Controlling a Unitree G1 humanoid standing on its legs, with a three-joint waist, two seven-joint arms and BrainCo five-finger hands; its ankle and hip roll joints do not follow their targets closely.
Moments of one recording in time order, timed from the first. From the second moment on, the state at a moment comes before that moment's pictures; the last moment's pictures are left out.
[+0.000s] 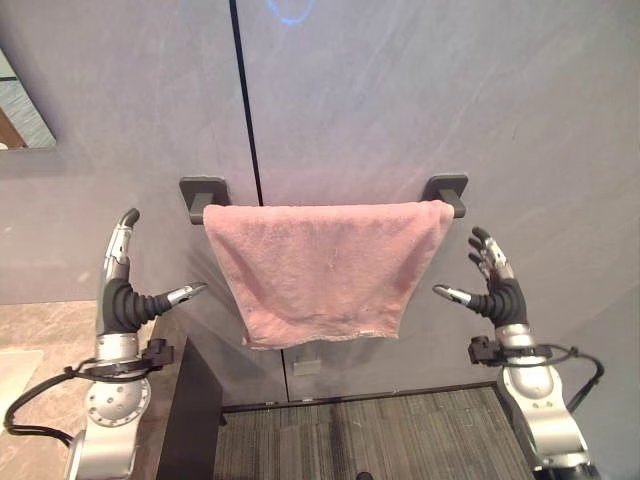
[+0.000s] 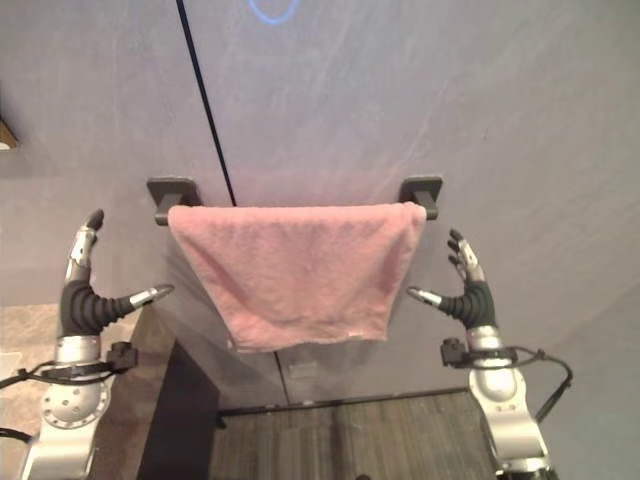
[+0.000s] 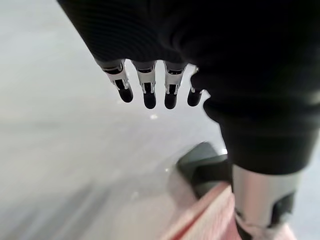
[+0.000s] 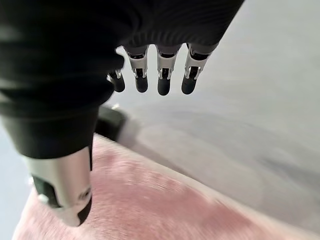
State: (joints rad) left arm 0.22 0.38 0.20 -0.26 0.12 -0.25 0.23; right arm 0.12 -0.38 -0.03 -0.12 0.13 -0.19 -0.12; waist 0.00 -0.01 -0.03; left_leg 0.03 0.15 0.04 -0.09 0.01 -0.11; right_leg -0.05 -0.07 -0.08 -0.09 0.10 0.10
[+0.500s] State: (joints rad) left arm 0.28 0.32 0.03 0.13 -0.08 -0.20 0.15; right arm 0.18 -0.36 -0.02 0.26 0.14 -0.14 -0.14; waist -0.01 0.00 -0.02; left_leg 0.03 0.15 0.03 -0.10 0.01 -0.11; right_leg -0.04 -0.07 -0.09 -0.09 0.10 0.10
